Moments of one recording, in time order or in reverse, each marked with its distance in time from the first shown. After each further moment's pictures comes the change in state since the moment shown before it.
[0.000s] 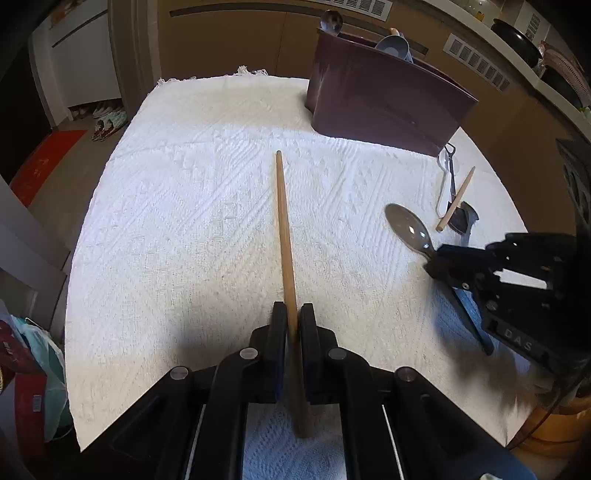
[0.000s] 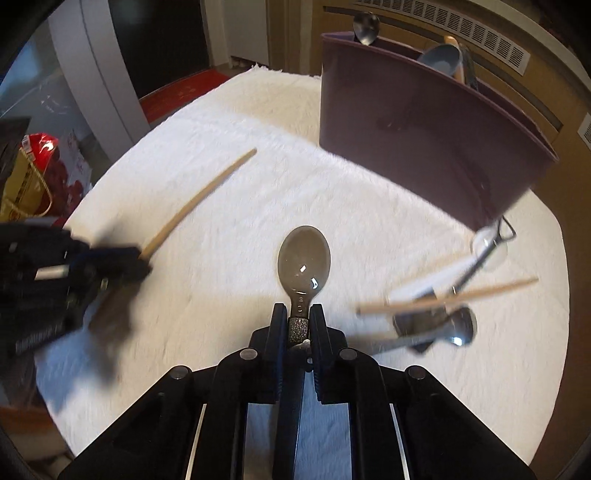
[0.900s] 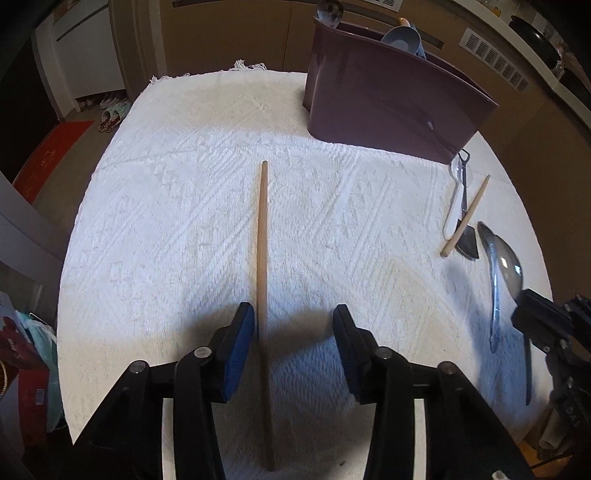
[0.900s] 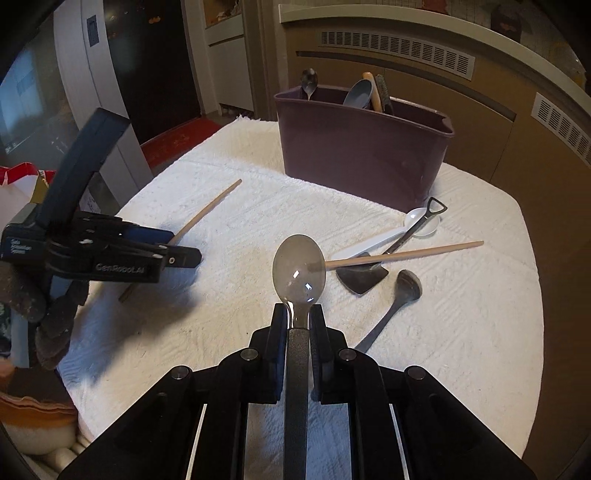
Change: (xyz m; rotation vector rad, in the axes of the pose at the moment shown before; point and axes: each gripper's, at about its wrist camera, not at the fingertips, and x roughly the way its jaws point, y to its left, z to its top) left arm 0.018 -0.016 0.029 -0.026 0.045 0.060; right arm -0.078 -0.033 -0.054 0.093 -0.204 0.004
